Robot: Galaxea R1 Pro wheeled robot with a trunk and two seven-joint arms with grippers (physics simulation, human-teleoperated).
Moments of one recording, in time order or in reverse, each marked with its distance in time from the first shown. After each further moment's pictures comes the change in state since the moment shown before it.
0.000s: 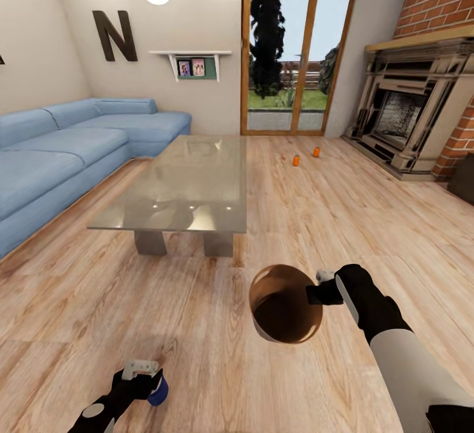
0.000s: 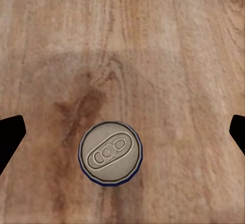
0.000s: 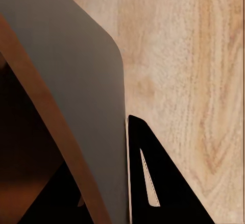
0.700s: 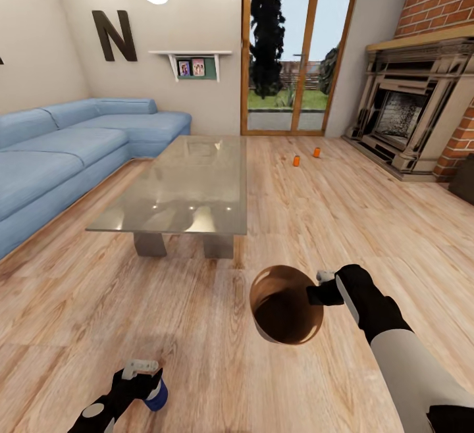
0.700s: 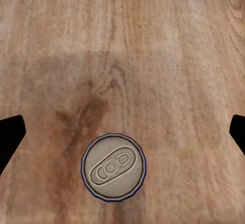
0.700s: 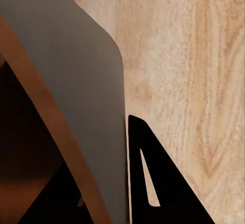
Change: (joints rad) left arm 0.000 0.000 0.000 -0.003 0.002 -0.003 0.000; right arm 0.001 -0.003 0.007 0.000 0.008 -0.001 0.000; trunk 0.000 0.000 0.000
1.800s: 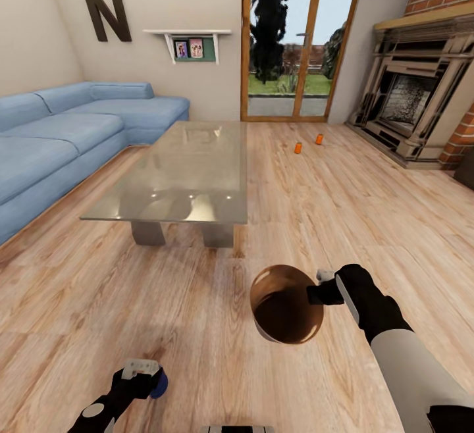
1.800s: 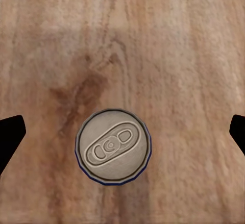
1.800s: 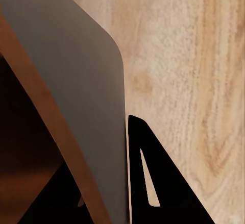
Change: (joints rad) left arm 0.000 0.000 0.000 0.000 0.000 -0.001 0.005; right arm 0.000 -0.002 0.002 -0.005 -0.003 0.000 0.000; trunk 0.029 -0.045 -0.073
